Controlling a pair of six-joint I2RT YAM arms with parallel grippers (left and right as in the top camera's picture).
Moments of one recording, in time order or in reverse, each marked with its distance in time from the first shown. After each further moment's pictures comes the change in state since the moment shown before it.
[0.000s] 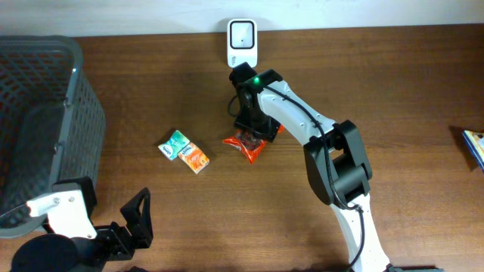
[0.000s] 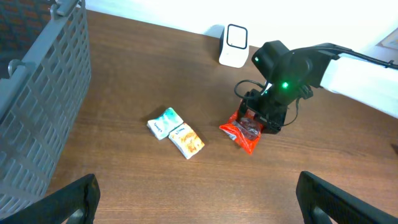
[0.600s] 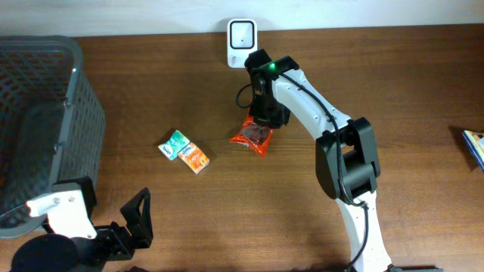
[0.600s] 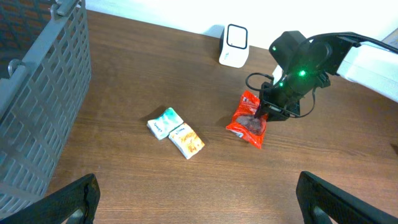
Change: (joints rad) left arm 0.000 0.000 0.000 0.000 0.000 0.000; right arm -0.077 0.000 0.080 -0.087 -0.011 -0.250
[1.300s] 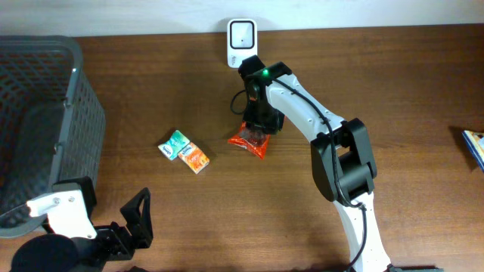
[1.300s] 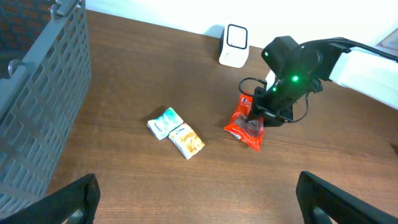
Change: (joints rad) left arm 0.000 0.000 0.000 0.000 0.000 0.000; right arm 0.033 0.000 -0.042 0.039 -0.035 0.026
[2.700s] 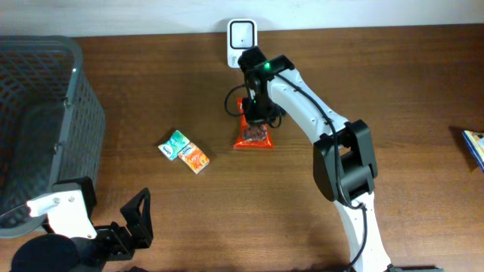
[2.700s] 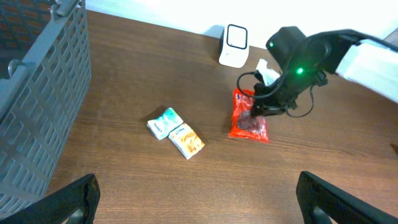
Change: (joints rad) left arm 0.000 0.000 0.000 0.000 0.000 0.000; right arm -0.005 -0.004 0.051 -0.001 0.004 -0.441
